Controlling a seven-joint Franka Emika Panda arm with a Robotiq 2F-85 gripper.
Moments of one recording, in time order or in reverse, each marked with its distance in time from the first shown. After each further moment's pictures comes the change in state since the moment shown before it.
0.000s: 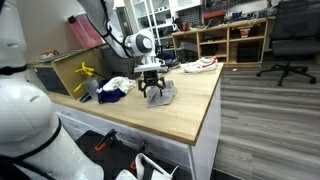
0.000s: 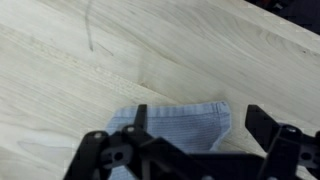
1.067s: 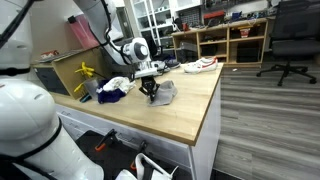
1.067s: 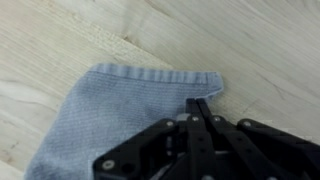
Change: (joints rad) arm 0.050 0.088 0.027 0.034 -0.076 0.114 0.069
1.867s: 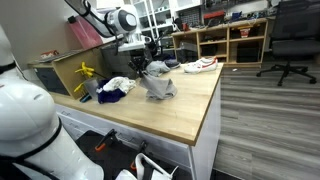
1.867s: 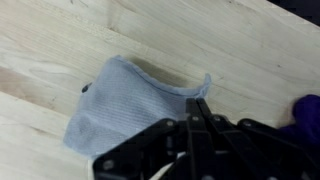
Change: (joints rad) arm -0.006 -0.294 0.047 0.018 0.189 -0.198 -0.011
